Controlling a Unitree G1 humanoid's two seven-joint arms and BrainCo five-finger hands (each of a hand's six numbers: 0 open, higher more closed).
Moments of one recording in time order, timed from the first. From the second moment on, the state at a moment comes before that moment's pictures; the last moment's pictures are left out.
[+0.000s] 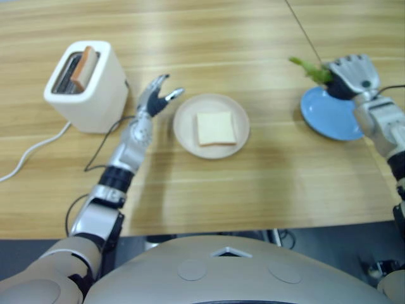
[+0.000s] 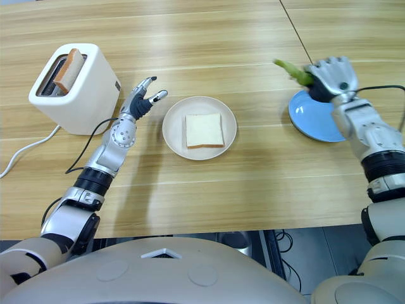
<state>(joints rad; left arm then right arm) -0.42 0.26 -0.23 0.41 0.50 0.00 0.12 -0.51 -0.95 0.38 0.46 -0.86 -0.24 -0.41</state>
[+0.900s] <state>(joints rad) -0.44 0.25 -0.24 0.48 0.49 -0.02 0.14 -0.39 -0.69 0.53 0.21 -1.03 -0.24 -0.21</state>
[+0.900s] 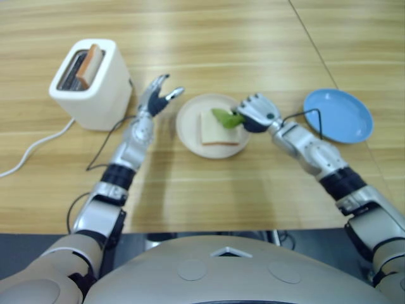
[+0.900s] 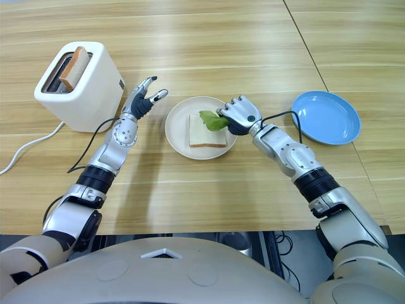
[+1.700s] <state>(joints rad) -0.33 0.33 -0.18 0.08 0.60 -0.10 0.28 -0.17 -0.71 0.25 -0.06 -0.65 -0.34 0.01</state>
